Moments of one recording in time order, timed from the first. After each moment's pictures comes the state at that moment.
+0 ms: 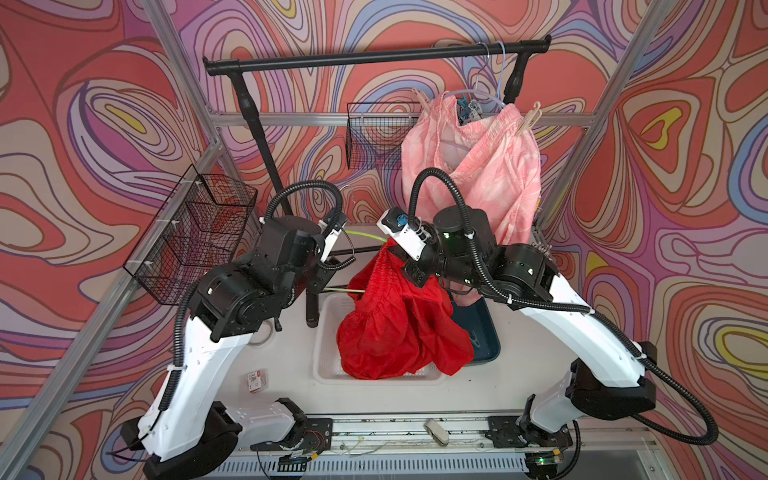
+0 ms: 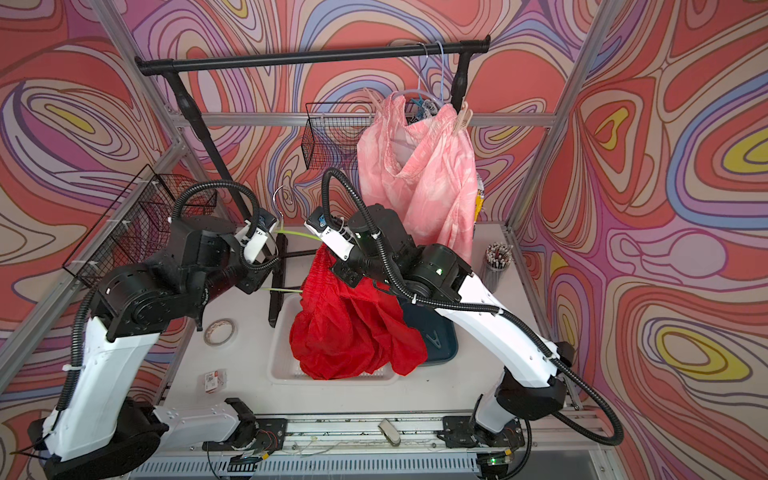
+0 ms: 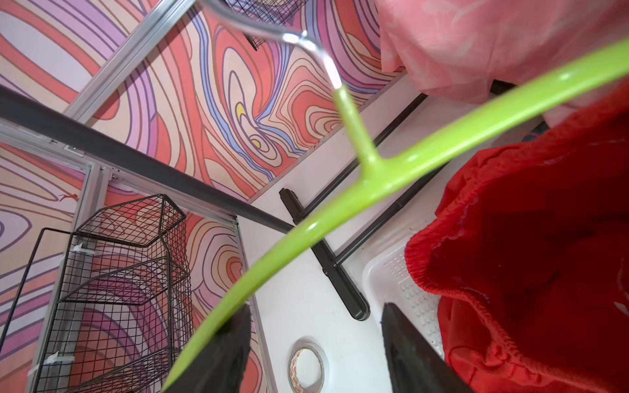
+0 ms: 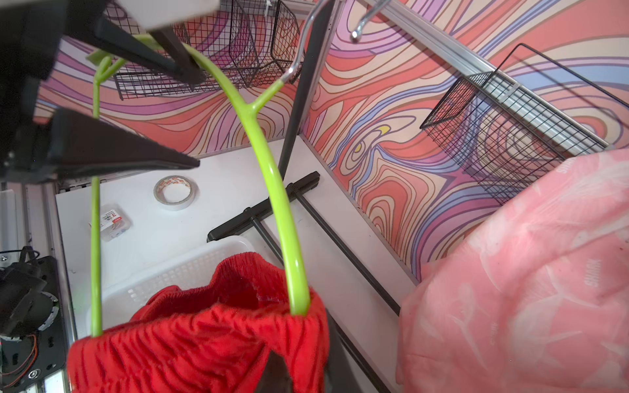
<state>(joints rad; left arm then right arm) -0.63 1.24 1.94 -1.31 -0.42 0.26 0.99 1.59 2.09 -0.92 0.15 -0.28</state>
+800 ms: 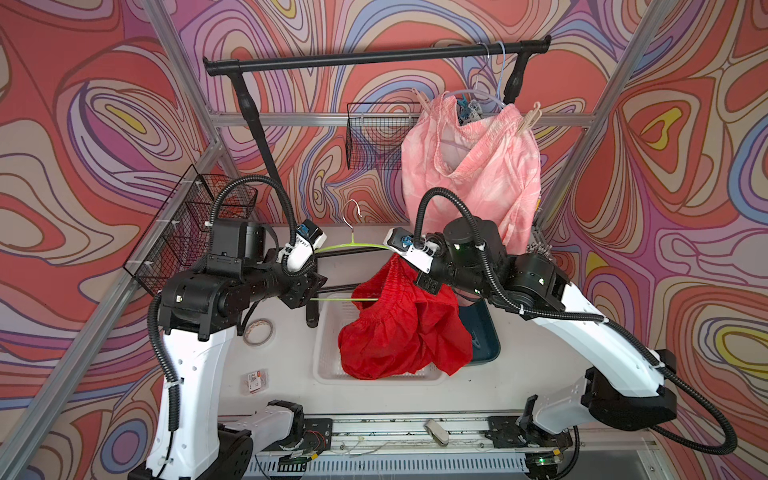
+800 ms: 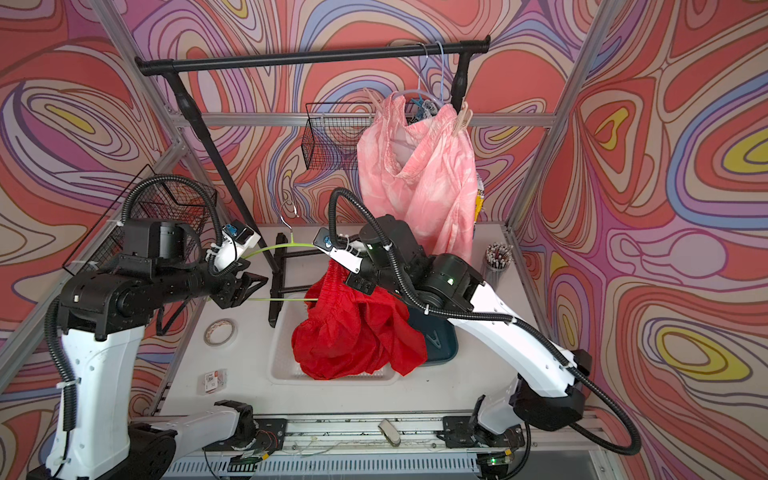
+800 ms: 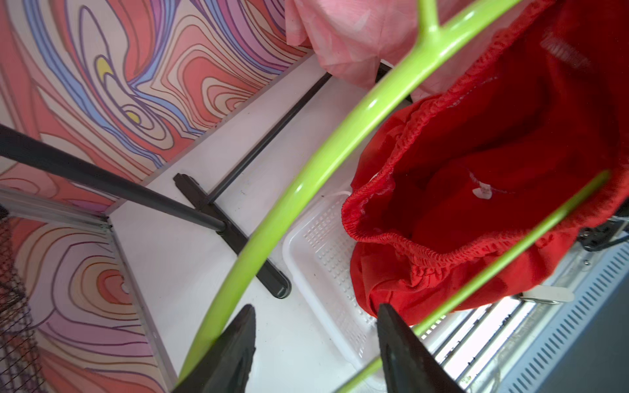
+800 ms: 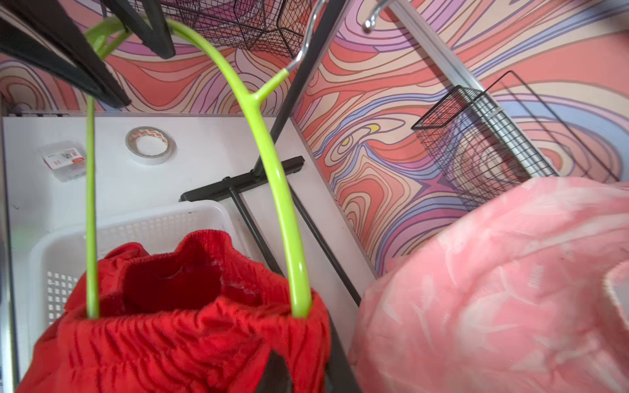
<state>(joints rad) -0.16 1.23 1.93 -1.48 0.34 0.42 0.99 1.45 1.89 -0.86 0.22 -0.52</state>
